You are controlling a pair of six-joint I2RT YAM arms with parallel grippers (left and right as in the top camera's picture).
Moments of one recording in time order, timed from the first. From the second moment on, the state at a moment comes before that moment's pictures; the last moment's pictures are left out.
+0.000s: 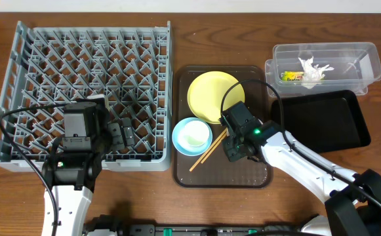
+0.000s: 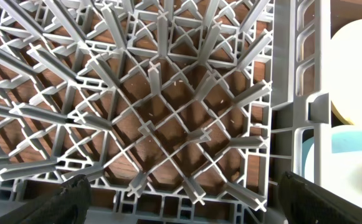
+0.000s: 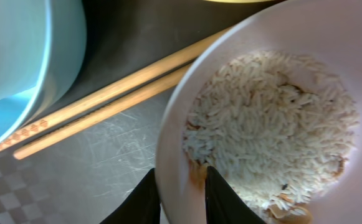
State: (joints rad) left arm 0.00 0.97 0.84 -0.79 0.02 -0.17; right arm 0.61 1.58 0.88 -0.60 -0.01 0.21
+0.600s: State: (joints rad) left arm 0.00 0.97 0.84 -0.80 0.02 -0.17; right arm 0.61 1.58 0.88 -0.60 0.04 0.22
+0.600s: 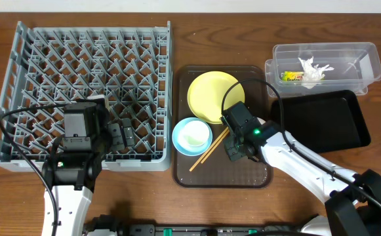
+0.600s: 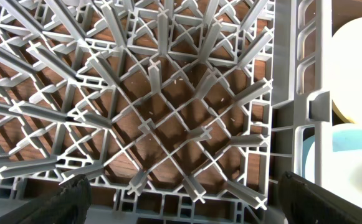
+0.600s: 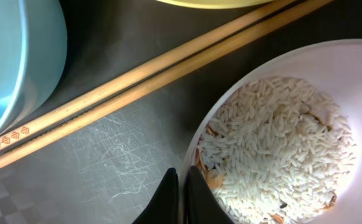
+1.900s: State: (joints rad) left arm 0.00 0.97 0.84 -0.80 0.02 -0.17; right arm -0.19 1.35 0.95 -0.59 -0.57 0.31
